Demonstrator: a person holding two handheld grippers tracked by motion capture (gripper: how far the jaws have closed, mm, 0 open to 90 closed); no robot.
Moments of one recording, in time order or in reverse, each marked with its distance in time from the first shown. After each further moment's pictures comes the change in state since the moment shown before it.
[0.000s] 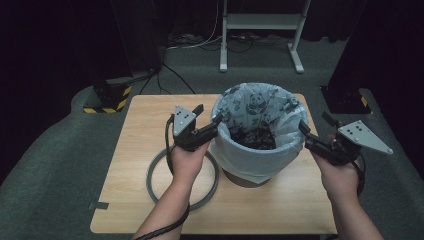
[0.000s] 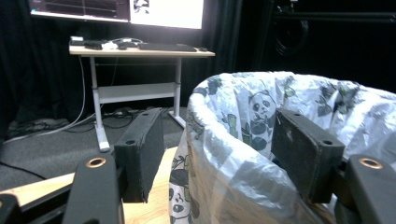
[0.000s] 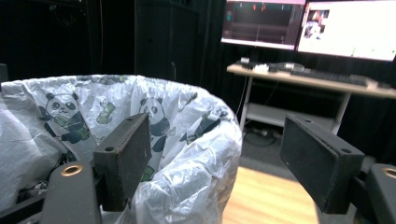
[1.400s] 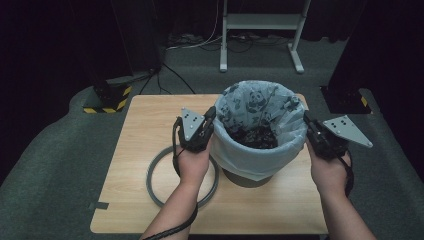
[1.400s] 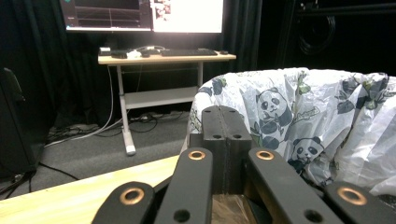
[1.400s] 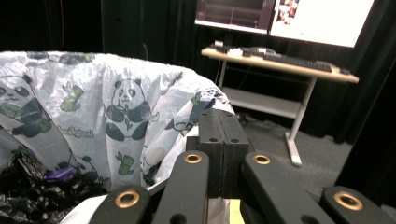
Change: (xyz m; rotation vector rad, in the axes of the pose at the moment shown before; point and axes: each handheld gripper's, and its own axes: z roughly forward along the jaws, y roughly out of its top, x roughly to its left) left arm -0.022 0.001 0.000 -0.021 0.110 0.076; right arm 0.018 0.003 0.019 0.069 -0.135 -0.032
